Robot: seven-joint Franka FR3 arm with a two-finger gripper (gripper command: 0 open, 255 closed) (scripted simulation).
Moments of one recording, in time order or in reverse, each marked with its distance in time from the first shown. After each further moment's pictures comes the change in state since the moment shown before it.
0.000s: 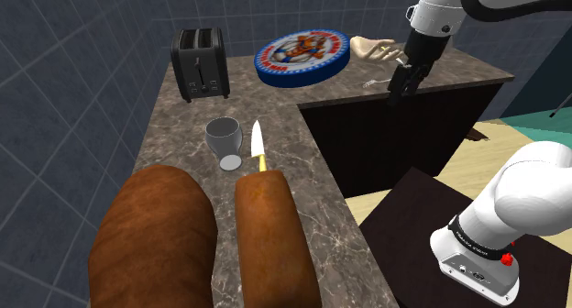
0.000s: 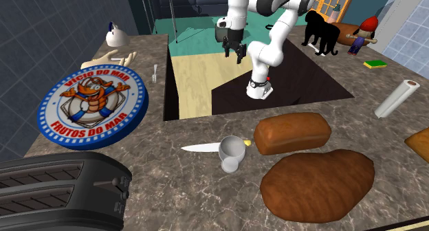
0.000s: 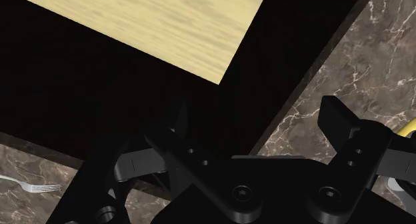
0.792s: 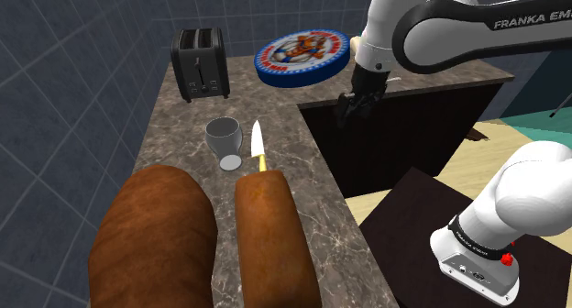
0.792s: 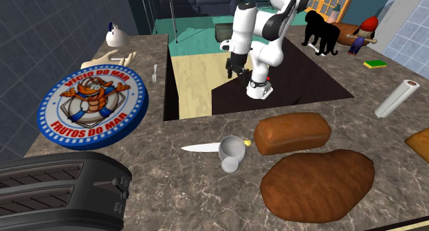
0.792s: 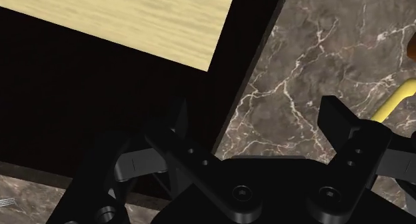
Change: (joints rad) arm 0.018 0.218 0.198 -0.017 0.092 0.292 0.263
